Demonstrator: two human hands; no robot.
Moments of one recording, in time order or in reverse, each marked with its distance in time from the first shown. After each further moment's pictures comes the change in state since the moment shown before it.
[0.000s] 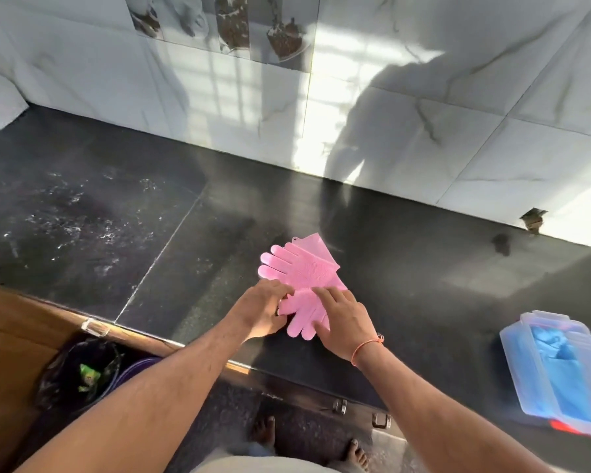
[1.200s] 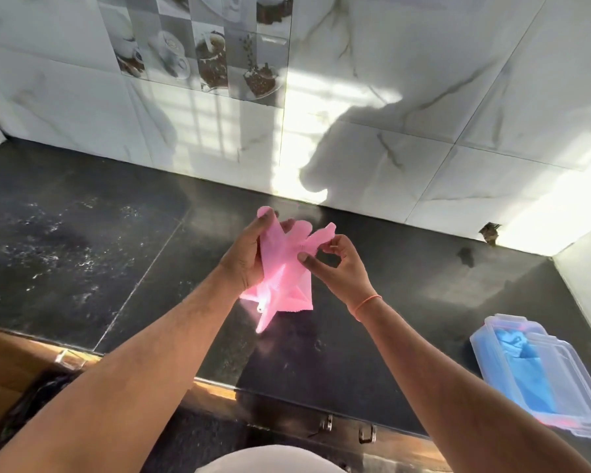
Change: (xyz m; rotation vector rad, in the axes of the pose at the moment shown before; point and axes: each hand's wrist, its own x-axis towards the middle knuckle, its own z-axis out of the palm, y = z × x) left_hand 0.046 0.066 -0.128 -1.881 0.075 0.019; right_hand 0.028 -0.018 -0.120 1.025 0.389 0.129
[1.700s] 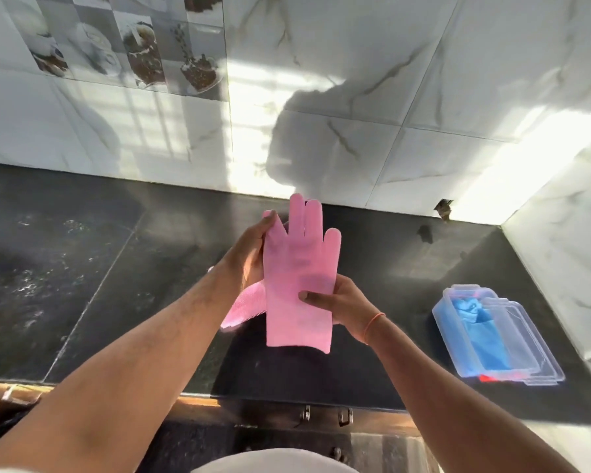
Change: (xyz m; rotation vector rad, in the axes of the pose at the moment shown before) left_hand 0.037 -0.042 0.051 0.256 -0.117 -0.220; right_hand -0.051 0.045 -0.069 0.176 -0.225 0.310
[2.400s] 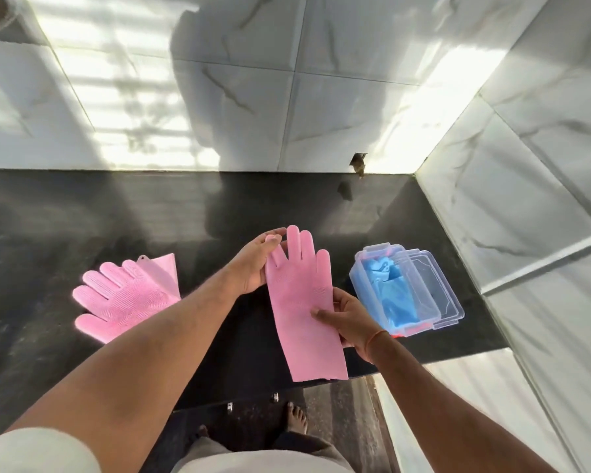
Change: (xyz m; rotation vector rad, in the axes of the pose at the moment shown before) left_hand 0.132 -0.148 0.116 0.128 0.040 -0.299; right_hand -0.078 0.096 -0.157 0.072 0.336 0.337
